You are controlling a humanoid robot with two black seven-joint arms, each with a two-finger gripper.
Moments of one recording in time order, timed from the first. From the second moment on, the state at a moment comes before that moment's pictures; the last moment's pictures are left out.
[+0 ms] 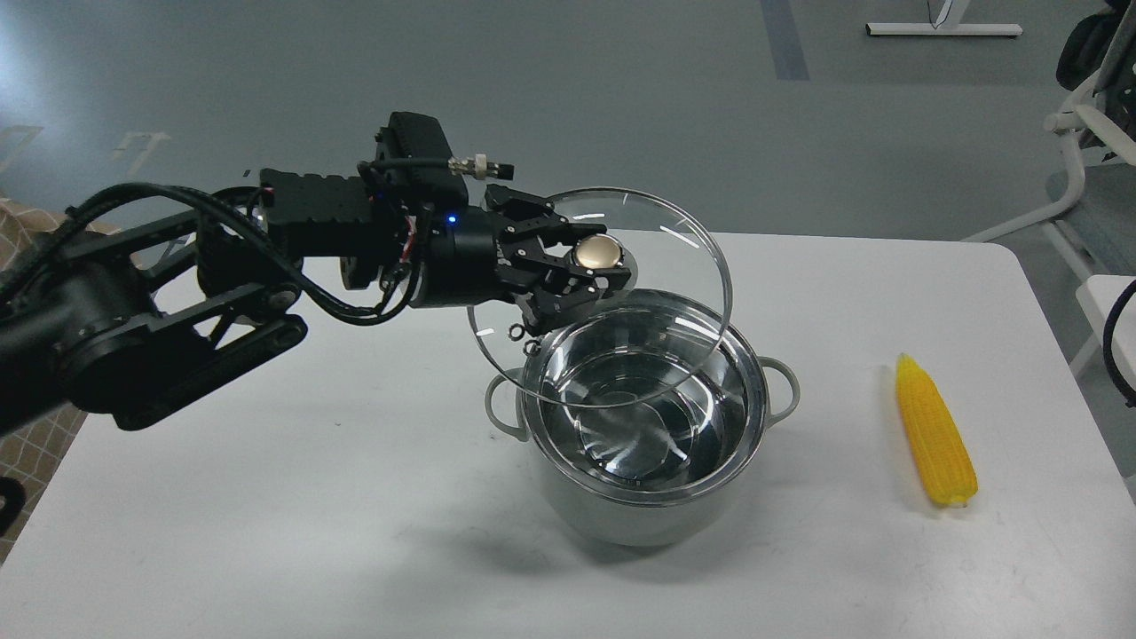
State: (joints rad) left arm -0.89 0.69 -0.65 -1.60 2.03 -0.39 -0.33; right arm 0.65 -0.47 1.65 0.84 -0.50 0.49 -0.04
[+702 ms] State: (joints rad) left arm -0.41 1.01 -0.65 -1.20 1.87 0.00 -0.36; right arm 0.65 -0.47 1.65 0.85 -0.50 0.49 -0.04
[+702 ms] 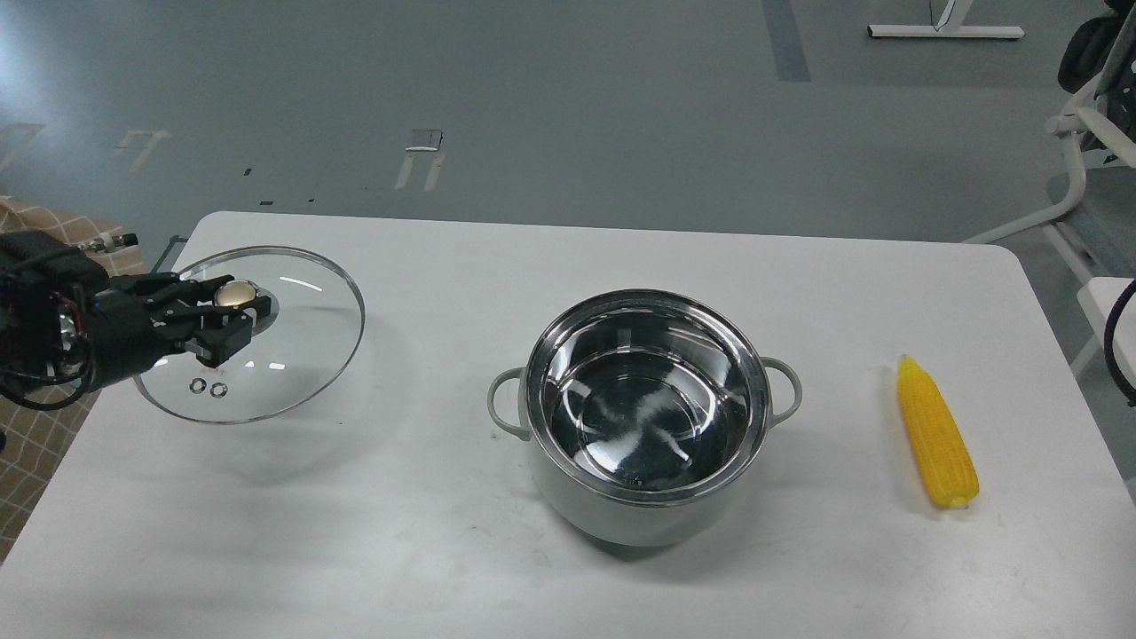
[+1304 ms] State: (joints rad) left arm -0.40 0.90 -0.54 -1.08 1.88 0.04 -0.38; right arm 0.65 -0.48 1.65 0.85 -0.50 0.49 -0.04
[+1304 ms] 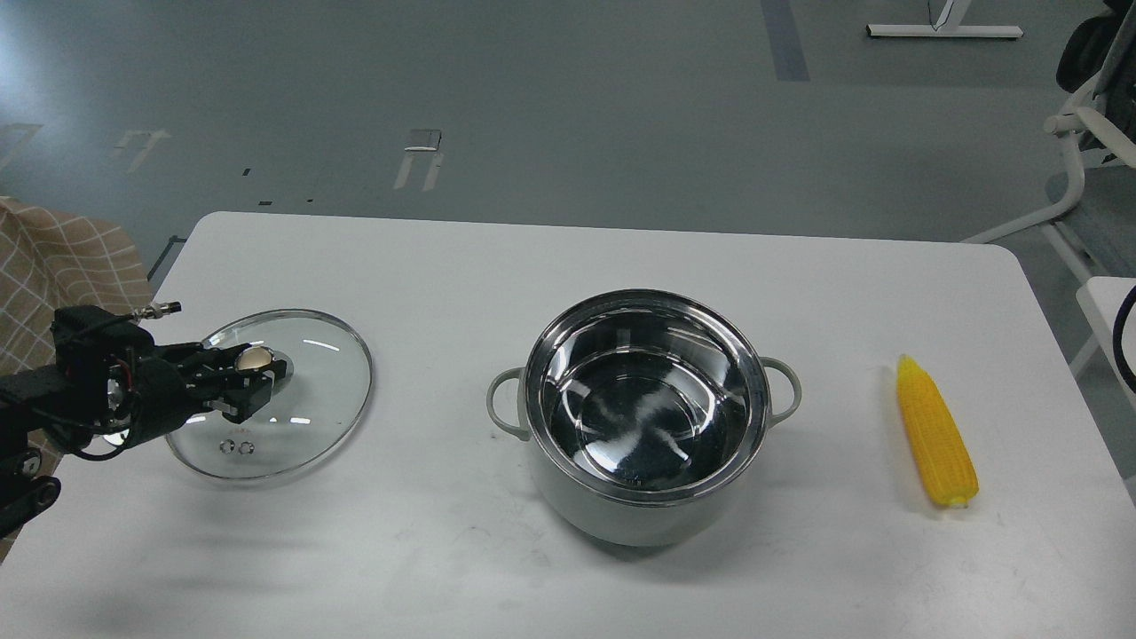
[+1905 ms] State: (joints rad) left arm -0.47 0.91 -0.55 -1.08 1.77 0.05 -0.43; right arm 0.65 -0.48 1.64 0.85 -0.50 0.49 -0.04
